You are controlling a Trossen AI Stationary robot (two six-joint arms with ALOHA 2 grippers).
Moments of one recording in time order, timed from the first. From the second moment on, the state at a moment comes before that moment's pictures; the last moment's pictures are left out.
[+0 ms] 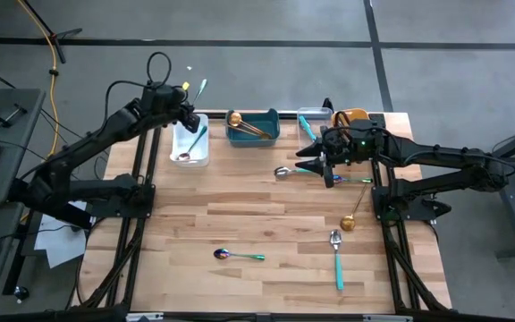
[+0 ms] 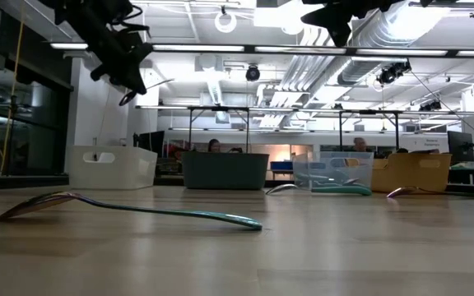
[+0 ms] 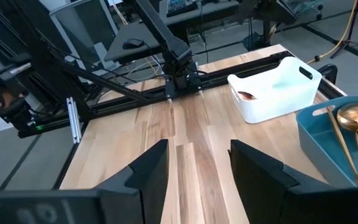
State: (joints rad) left arm 0.84 1.05 0.90 -0.47 -0.10 -0.10; right arm -0.21 1.01 0.88 -0.14 -0.24 0.20
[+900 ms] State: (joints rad) left arm 0.86 1.24 0.75 -0.58 -0.14 -0.25; right arm -0.21 1.01 0.88 -0.16 -0.24 0.20
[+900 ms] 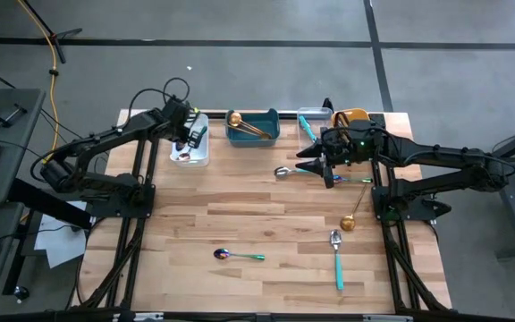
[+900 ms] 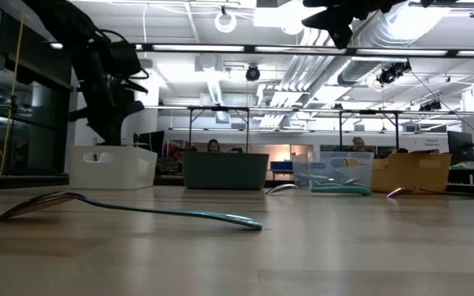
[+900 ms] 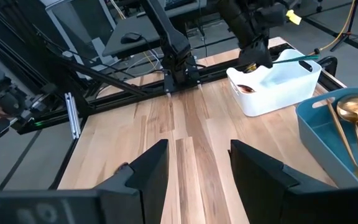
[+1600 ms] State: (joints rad) left arm 0.82 1.24 0.67 -0.56 -0.22 -0.26; right arm -0.21 1.01 0.88 -0.18 -0.23 0.20
